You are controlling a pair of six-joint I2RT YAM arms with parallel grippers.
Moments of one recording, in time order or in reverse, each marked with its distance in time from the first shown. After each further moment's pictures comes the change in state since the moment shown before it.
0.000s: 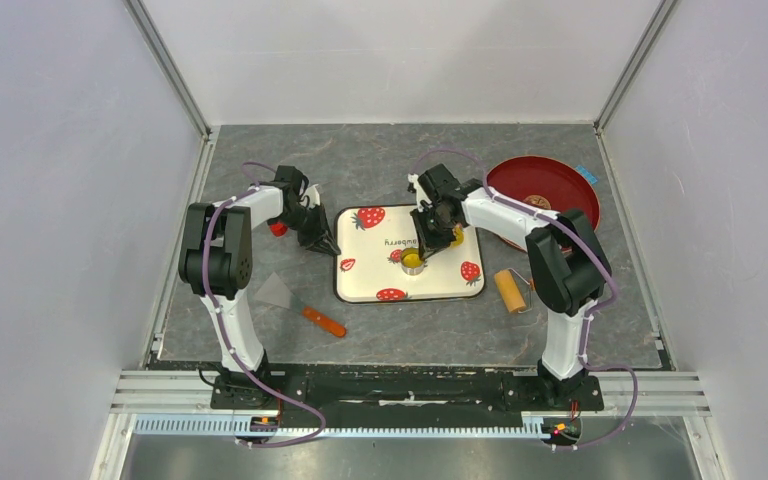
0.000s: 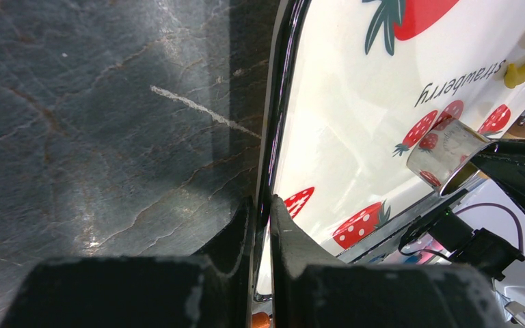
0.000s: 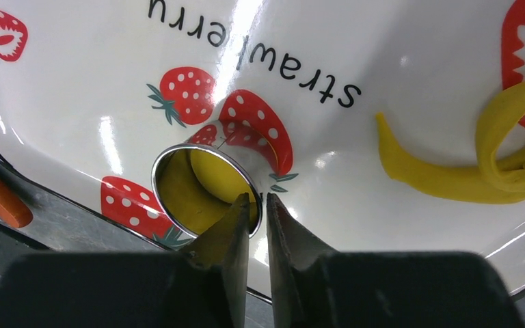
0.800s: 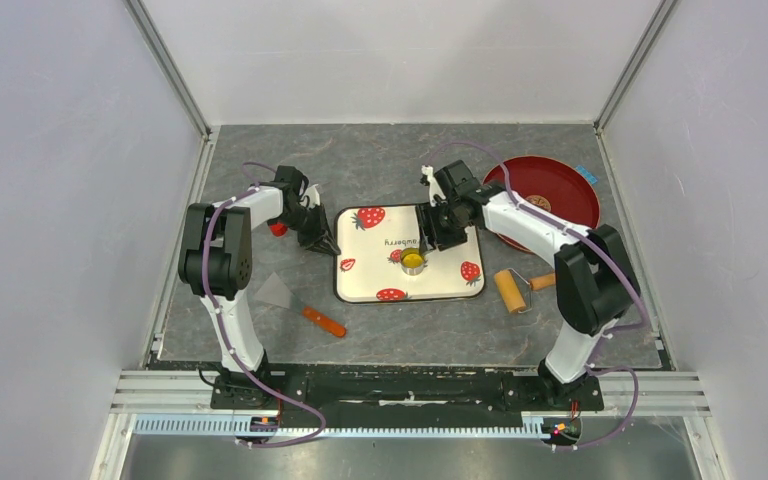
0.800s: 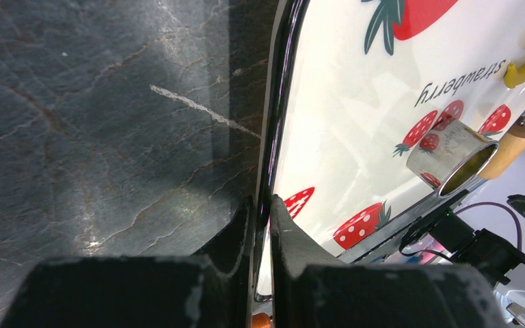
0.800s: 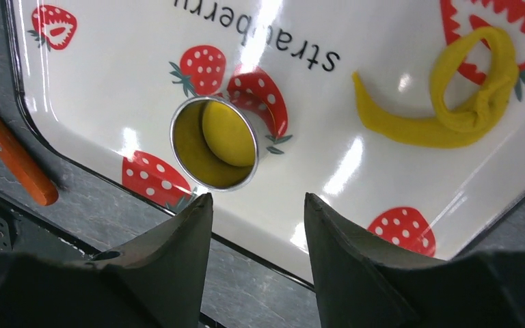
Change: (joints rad) left arm 0.000 -0.004 -0.005 0.006 -0.002 0.000; right arm -0.036 -0.192 -0.114 0.025 -0.011 0.004
